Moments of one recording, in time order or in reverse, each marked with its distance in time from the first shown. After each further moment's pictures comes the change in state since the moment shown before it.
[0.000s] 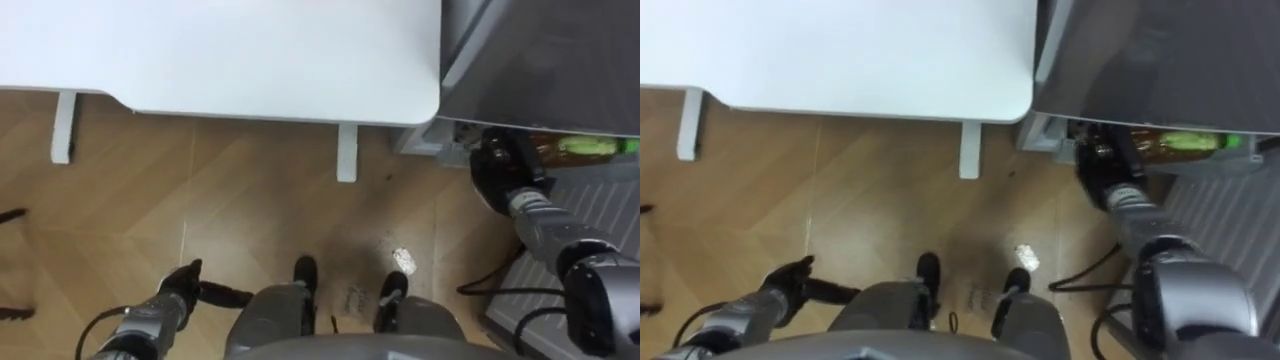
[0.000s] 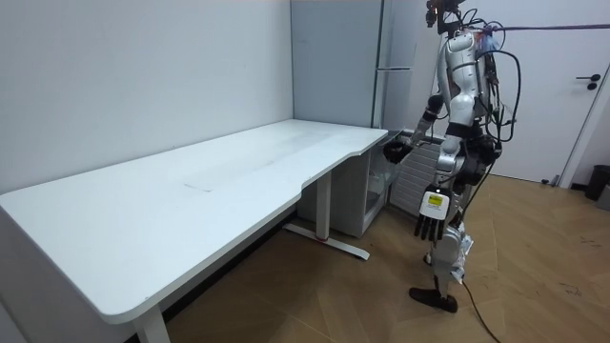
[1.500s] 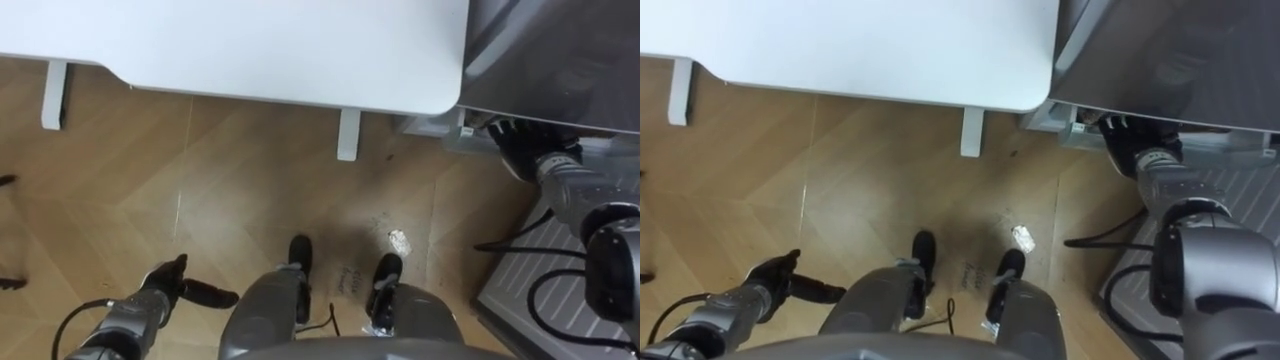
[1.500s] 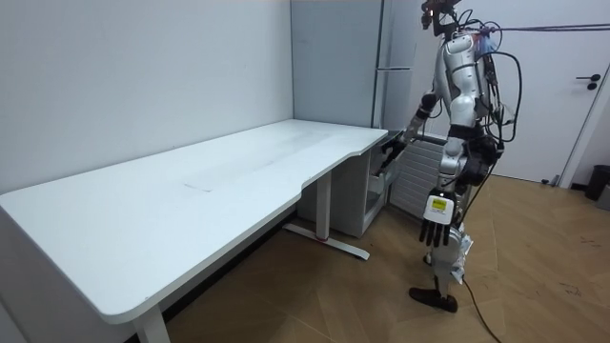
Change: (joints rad) left arm -0.015 0.066 -0.064 0.016 0.015 -0.018 -0.006; right arm -0.091 -0.054 -0.038 0.019 -0.029 -0.001 -0.107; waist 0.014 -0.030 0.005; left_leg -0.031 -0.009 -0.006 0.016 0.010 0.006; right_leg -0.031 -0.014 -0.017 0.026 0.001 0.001
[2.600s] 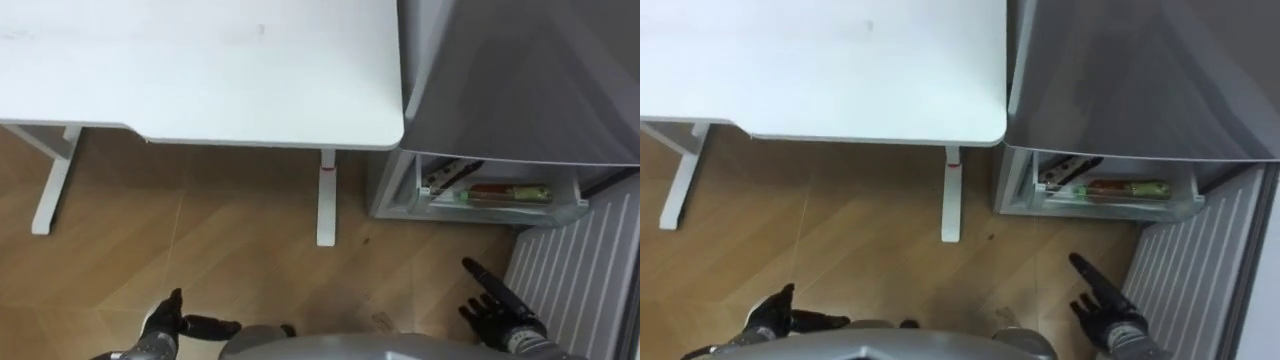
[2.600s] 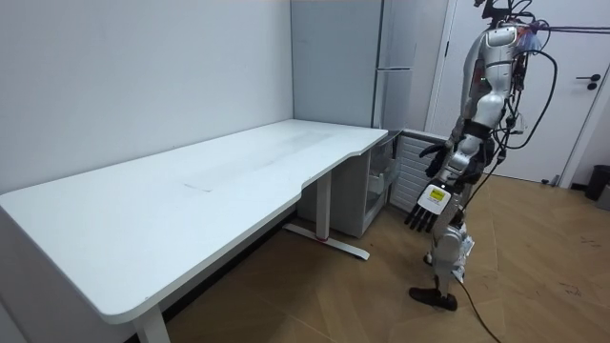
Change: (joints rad) left arm 0.180 -0.088 0.132 -0.042 -0.015 -0.110 0.118; right arm 0.558 0.166 0.102 -0.075 -0.412 -0.127 0.086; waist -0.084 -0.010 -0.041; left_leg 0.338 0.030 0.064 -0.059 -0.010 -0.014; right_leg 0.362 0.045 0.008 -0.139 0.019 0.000
